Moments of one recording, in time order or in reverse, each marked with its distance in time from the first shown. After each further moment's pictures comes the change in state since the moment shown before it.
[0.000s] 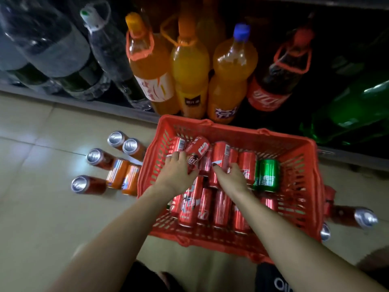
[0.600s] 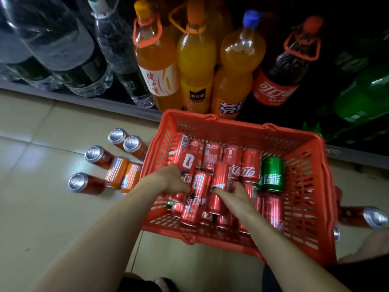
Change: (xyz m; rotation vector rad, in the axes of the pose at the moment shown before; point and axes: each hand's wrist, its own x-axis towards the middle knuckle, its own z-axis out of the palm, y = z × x) left_hand 0.000 -0.030 -0.010 -0.011 -0.408 -0.199; right_hand -0.015 0.060 0.019 0.055 -0.103 0.022
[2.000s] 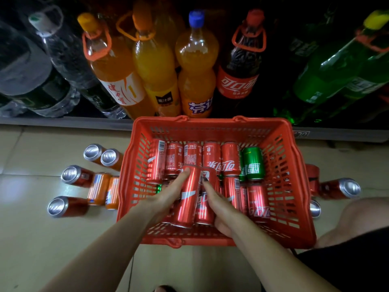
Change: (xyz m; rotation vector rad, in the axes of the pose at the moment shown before) left_hand -0.006 0.023 0.060 -0.942 -0.144 0.047; right_hand -0.018 0.009 0.014 0.533 -0.260 0.190
